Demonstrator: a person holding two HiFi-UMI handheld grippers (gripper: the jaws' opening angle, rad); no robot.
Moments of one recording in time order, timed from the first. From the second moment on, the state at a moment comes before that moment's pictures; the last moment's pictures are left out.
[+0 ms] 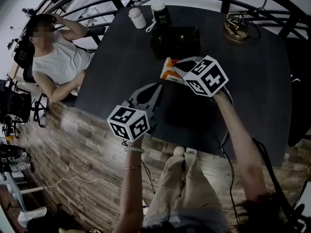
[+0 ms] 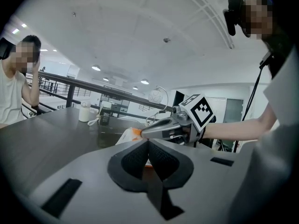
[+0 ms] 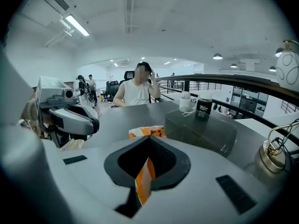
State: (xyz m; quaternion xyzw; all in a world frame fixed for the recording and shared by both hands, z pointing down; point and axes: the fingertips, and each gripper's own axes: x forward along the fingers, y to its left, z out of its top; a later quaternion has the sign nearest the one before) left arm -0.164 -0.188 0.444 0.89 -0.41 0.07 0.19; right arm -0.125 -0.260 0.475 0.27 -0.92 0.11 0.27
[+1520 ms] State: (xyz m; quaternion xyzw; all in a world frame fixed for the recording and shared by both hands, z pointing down) left arm -0.216 -0.147 0.410 0.88 -0.43 0.02 0.18; right arm -0.155 -0.245 0.474 0.32 -0.90 0.15 0.24
